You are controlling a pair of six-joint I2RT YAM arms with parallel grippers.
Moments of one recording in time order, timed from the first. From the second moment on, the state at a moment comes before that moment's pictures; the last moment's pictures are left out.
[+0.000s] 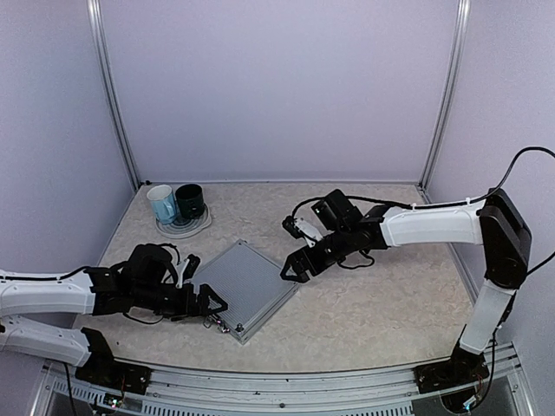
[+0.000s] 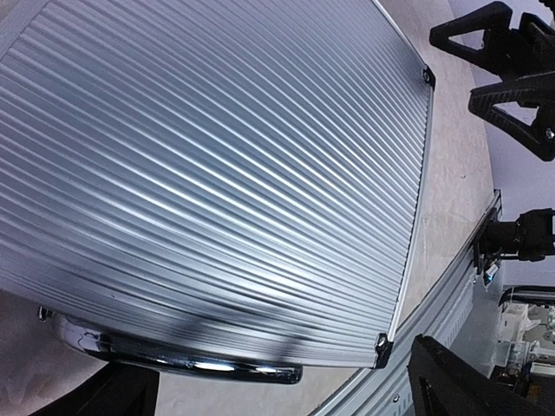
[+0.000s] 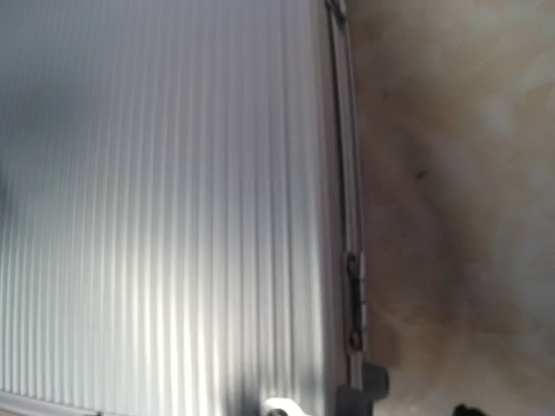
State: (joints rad) left arm -0.79 1.06 0.42 -0.12 0.28 -0.78; right arm 0.82 1.80 1.20 -0.30 -0.34 0.18
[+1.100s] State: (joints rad) left arm -0.68 0.78 0.33 -0.29 0.13 -0.92; right arm 1.34 2.19 1.79 -0.61 0.22 0.21
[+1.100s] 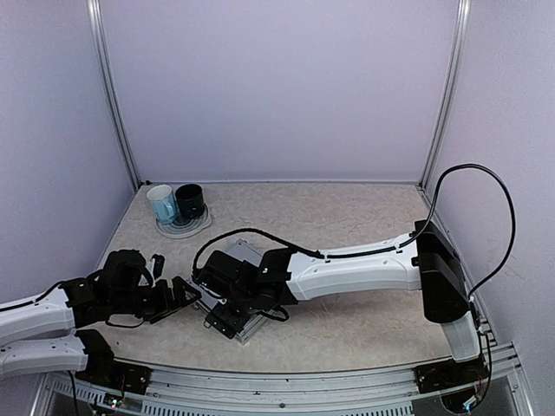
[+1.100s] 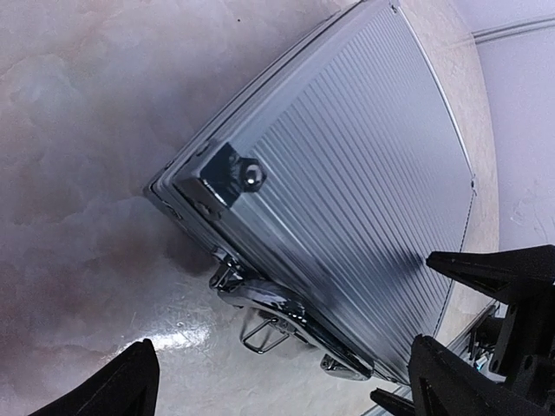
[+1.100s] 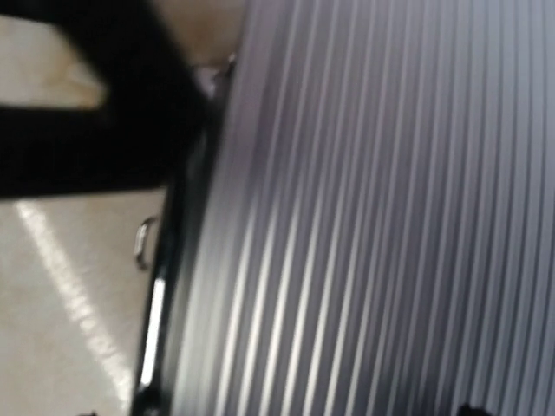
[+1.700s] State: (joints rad) left arm -0.67 0.76 0.26 -0.25 0.13 -0.97; right arm 1.35 2.24 1.86 -0.67 0.31 0.26
